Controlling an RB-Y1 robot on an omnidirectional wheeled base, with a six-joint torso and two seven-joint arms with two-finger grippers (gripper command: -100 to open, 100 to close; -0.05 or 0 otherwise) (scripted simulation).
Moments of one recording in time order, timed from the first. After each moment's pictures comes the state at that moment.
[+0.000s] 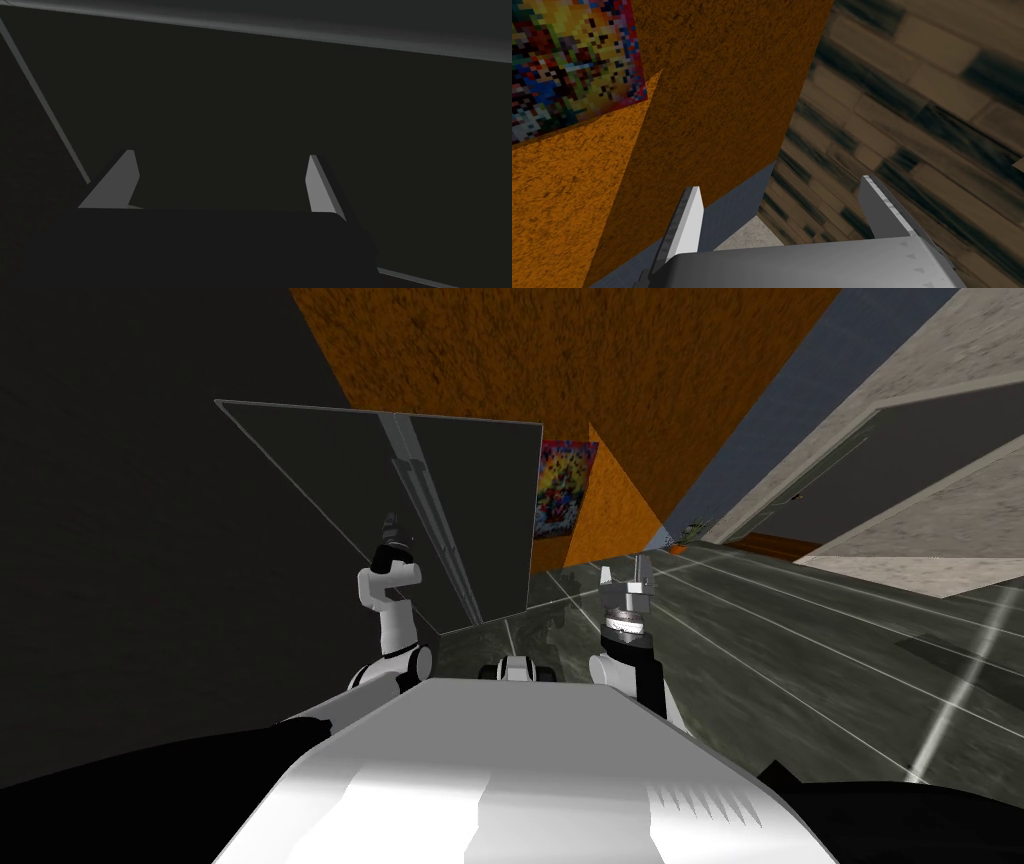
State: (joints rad) left arm -0.46 0.30 0.48 -1.79 -0.11 0.49 0.18; right arm 0.50 -0.02 0.03 -2.36 -0.05 -0.41 -0.07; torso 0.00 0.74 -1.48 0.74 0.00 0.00
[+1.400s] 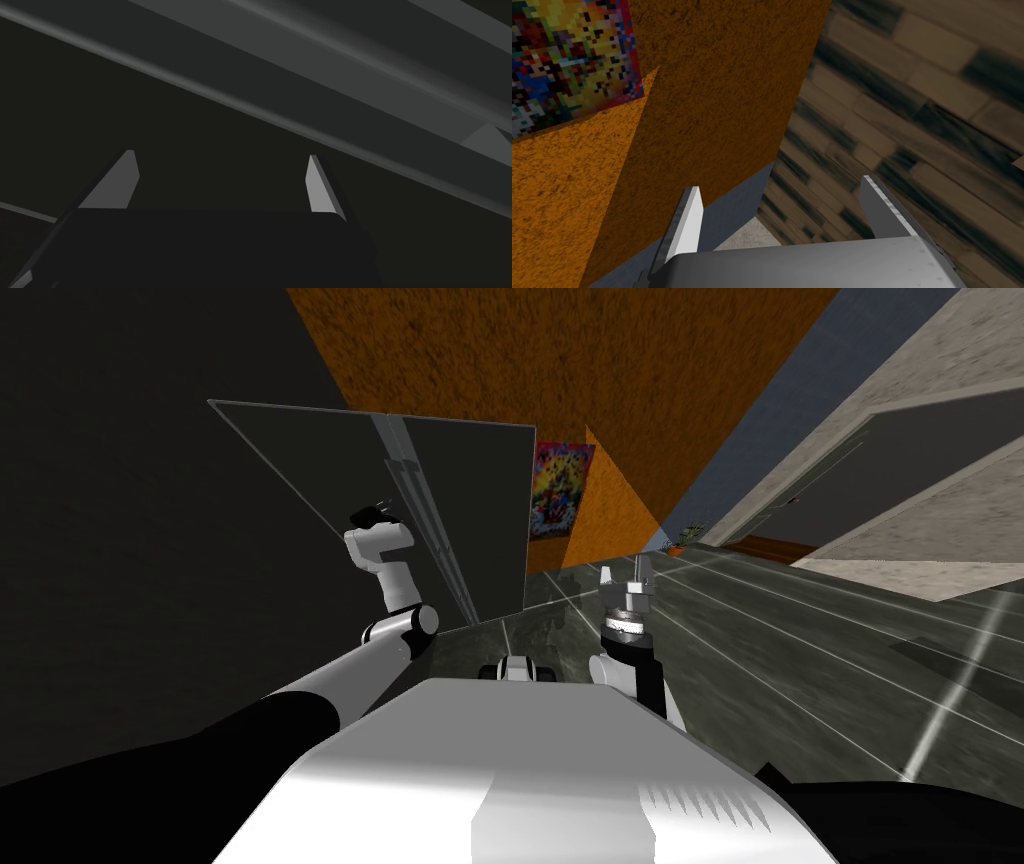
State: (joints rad) left arm -0.85 0.35 0.59 -1.53 -0.11 0.78 0.29; right arm 0.50 -0.02 0.03 -2.36 -0.05 -0.41 -0.07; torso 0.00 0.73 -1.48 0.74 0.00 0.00
